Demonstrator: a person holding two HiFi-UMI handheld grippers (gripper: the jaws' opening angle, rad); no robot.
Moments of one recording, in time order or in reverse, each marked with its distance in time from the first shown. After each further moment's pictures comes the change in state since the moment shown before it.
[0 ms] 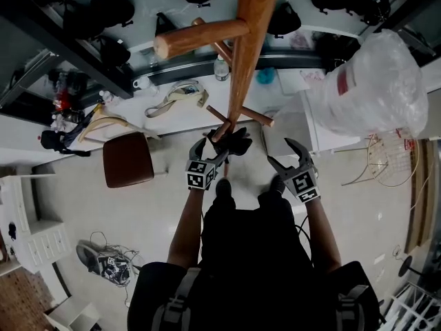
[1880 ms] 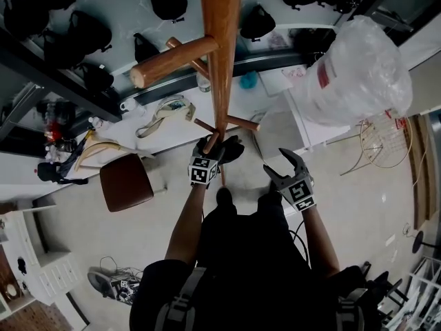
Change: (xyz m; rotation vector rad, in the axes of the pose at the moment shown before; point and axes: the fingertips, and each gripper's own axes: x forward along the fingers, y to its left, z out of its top) left arm 0.057 -0.001 0.000 0.110 0.124 -0.097; right arm -0.022 0.014 -0.001 0.099 0.008 -0.104
